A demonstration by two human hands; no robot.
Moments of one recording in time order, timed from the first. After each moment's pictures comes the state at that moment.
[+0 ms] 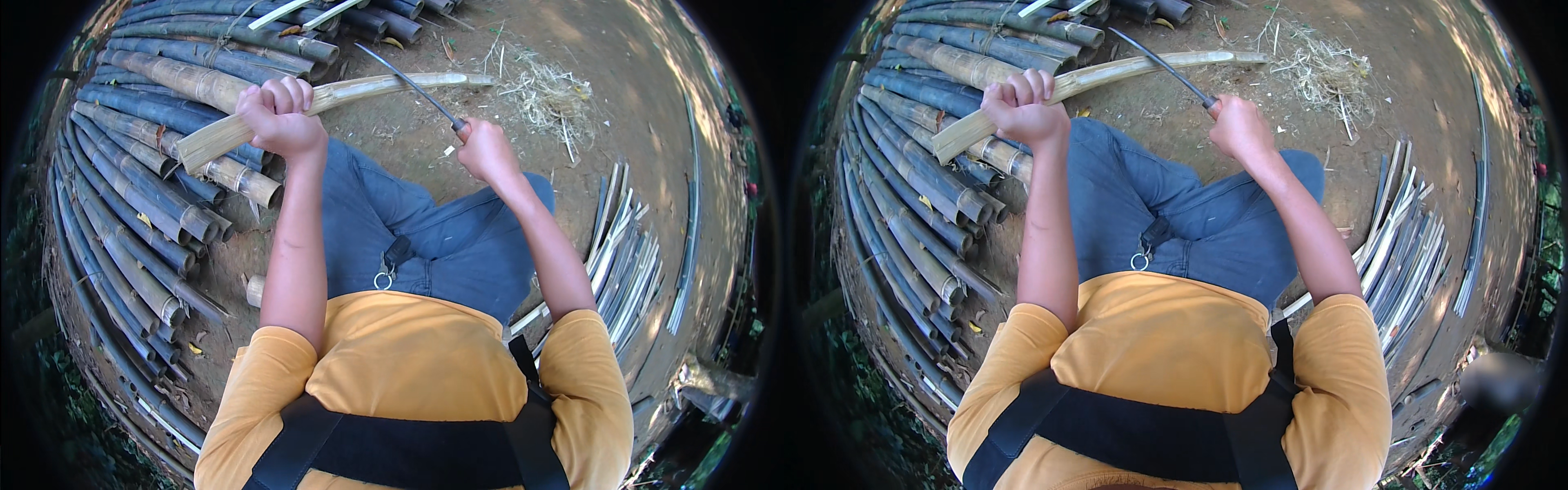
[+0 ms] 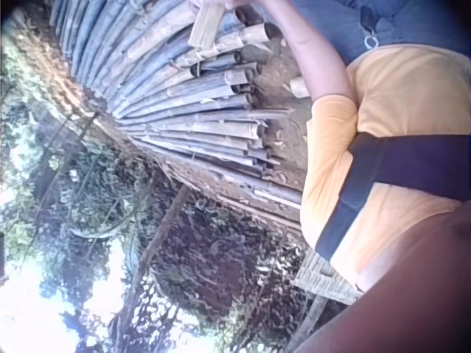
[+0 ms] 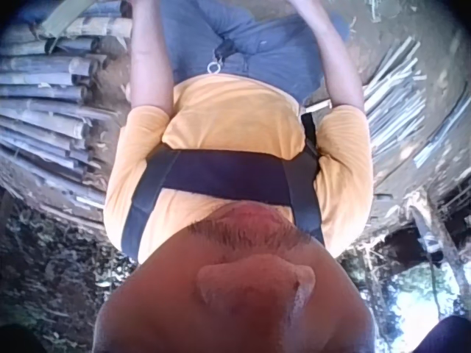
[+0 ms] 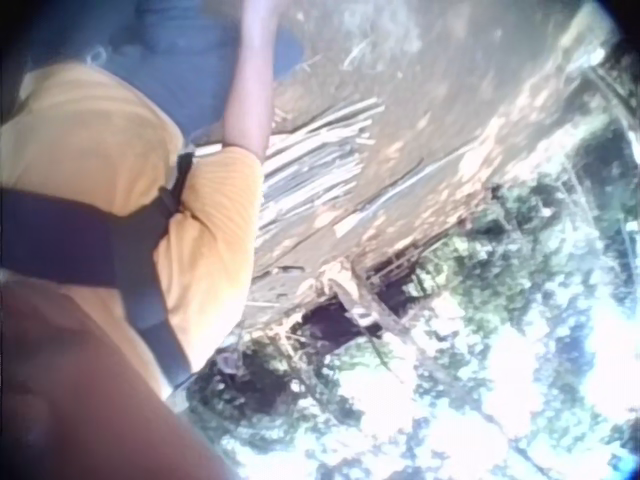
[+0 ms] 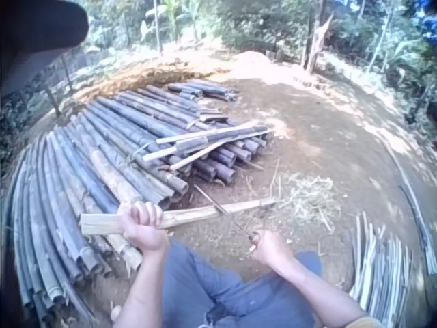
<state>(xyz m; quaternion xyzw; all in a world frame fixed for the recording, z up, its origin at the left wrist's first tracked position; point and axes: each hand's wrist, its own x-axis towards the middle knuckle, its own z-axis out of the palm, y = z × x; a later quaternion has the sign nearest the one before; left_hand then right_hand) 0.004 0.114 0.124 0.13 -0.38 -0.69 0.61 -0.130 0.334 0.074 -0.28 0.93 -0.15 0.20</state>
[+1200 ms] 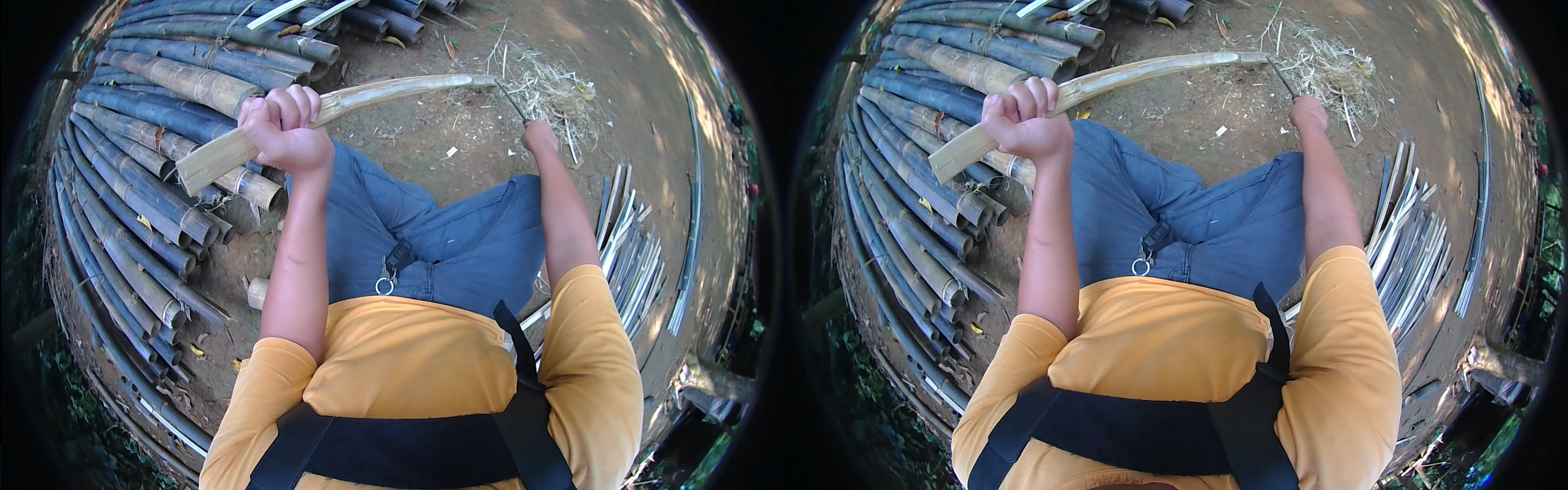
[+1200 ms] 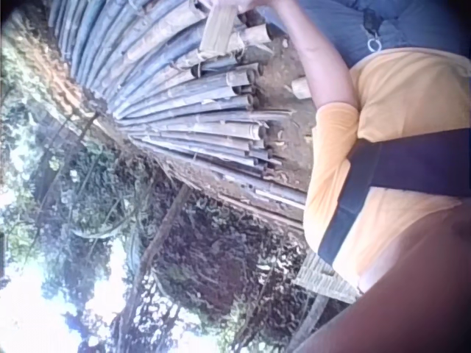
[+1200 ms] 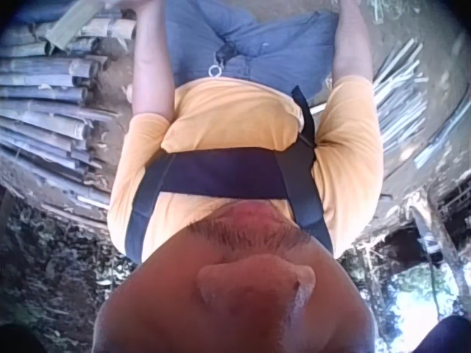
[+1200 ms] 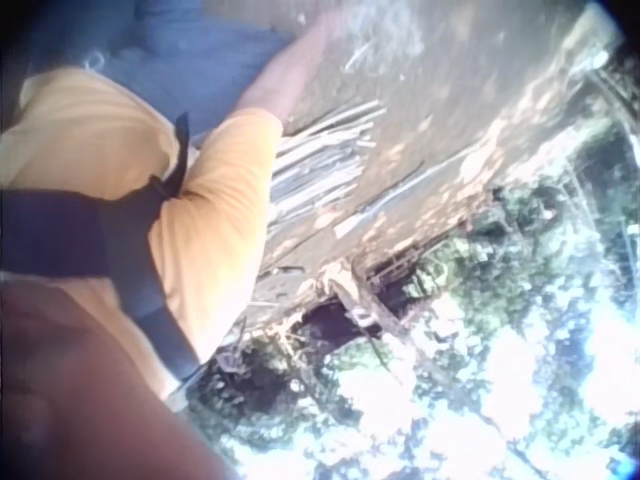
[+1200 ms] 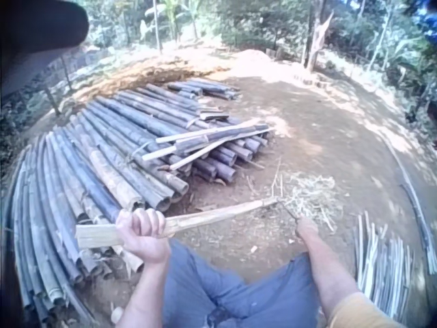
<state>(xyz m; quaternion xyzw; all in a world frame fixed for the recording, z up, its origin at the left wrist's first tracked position) 0.002 0.124 0.121 0.04 -0.39 -0.69 0.61 -0.317 0.420 -0.075 -0.07 0.98 0.05 0.18</state>
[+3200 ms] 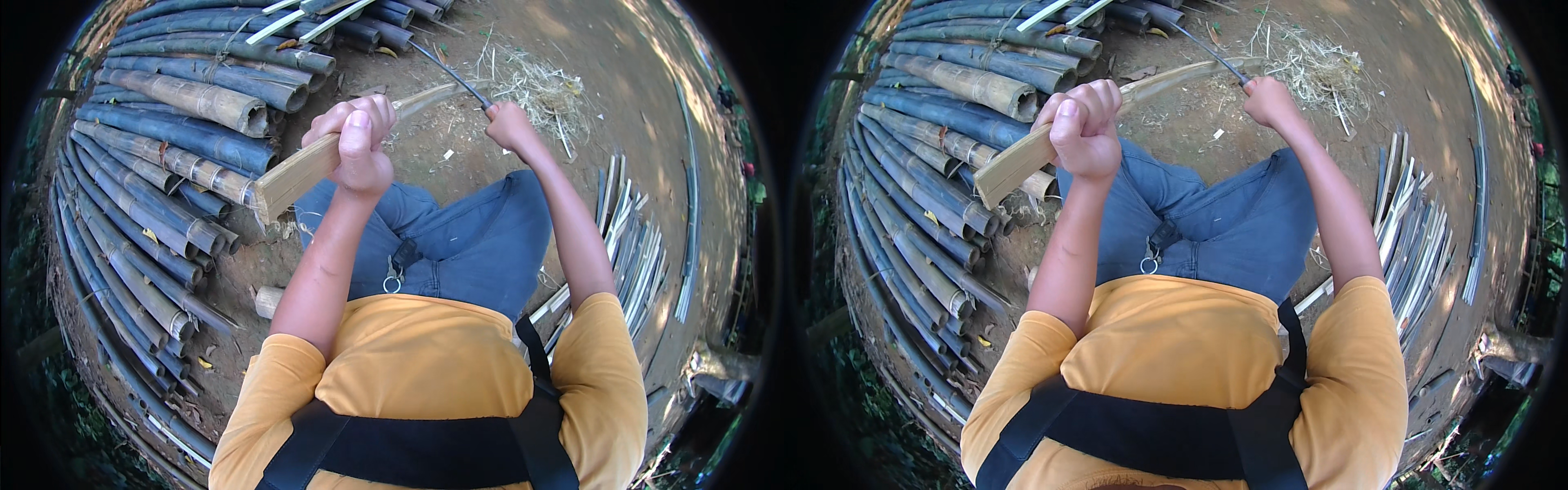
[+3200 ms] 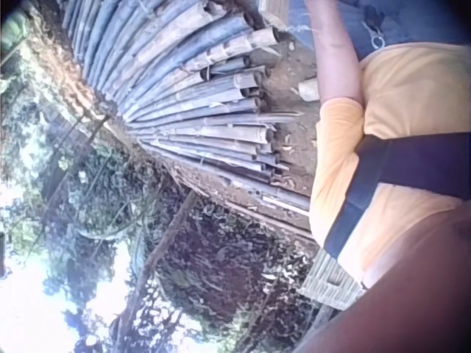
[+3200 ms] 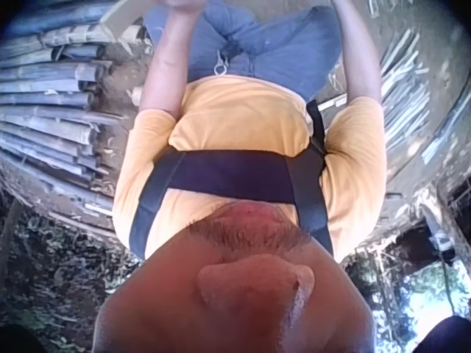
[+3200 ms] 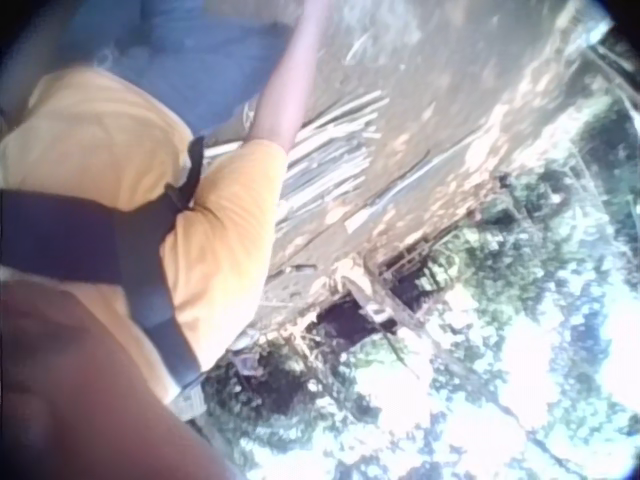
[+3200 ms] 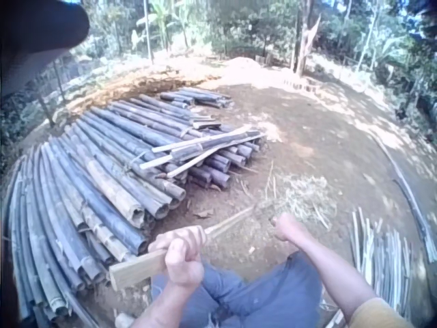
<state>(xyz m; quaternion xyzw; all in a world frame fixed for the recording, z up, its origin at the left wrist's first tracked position) 0.001 0.184 0.141 -0.14 -0.45 -0.70 0.54 -0.215 0.356 0.043 -0.26 0.94 -0.10 0.17</state>
